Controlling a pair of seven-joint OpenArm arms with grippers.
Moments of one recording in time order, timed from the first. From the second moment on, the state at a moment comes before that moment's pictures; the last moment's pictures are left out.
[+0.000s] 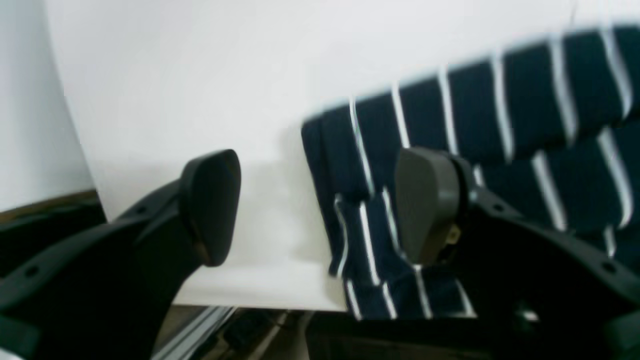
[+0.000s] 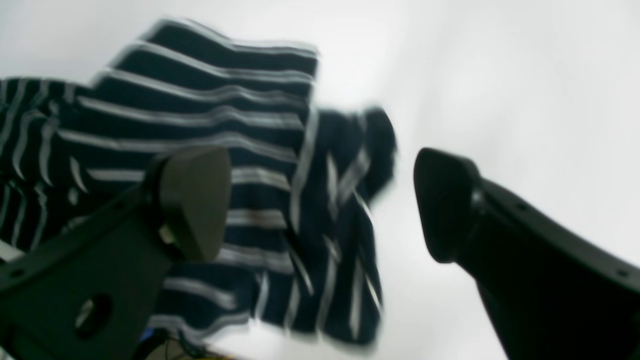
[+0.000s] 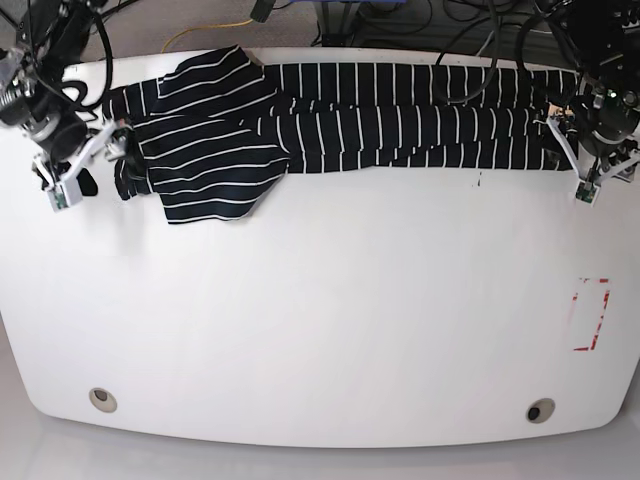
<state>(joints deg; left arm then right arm) 12.8 -12.9 -33.4 113.8 -6.4 -43.0 67.1 -13.1 19.7 38.6 108.7 48.0 41.0 -71.0</state>
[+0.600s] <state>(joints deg) 17.6 -11.1 -30.2 108.1 -6.1 -43.0 67.3 6.5 19.4 26.1 76.3 33.1 41.0 -66.7</state>
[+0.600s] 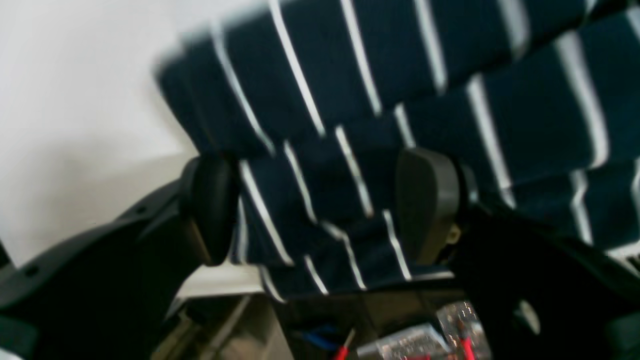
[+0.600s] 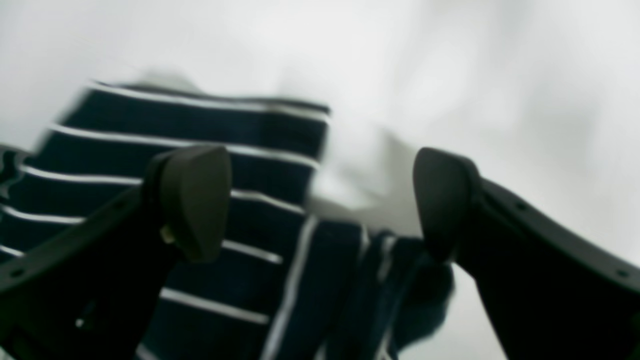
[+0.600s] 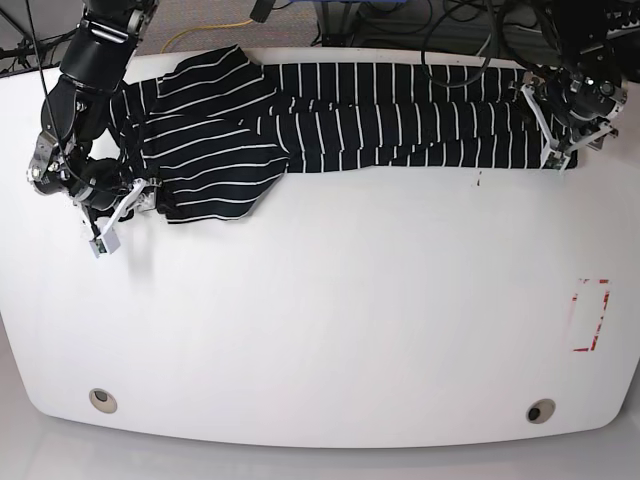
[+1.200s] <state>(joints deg) 17.3 -11.0 -30.1 106.6 -6.4 -43.0 66.9 7.6 17.6 18.6 72.0 34.2 41.0 -62.5</state>
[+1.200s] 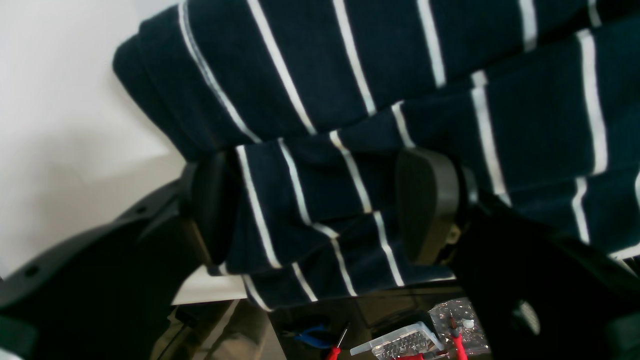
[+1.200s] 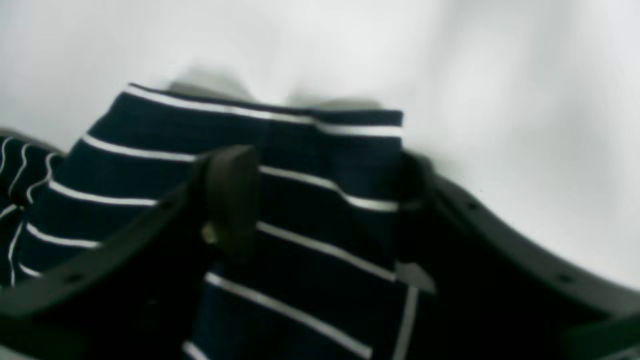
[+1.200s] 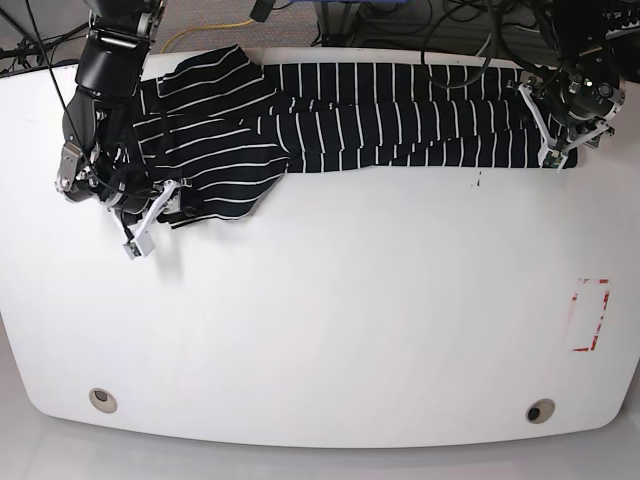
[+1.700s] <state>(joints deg) 17.0 -11.1 -28.7 106.4 -5.8 -43.0 67.0 -0.9 17.6 18.9 90.4 34.3 40.7 -64.3</state>
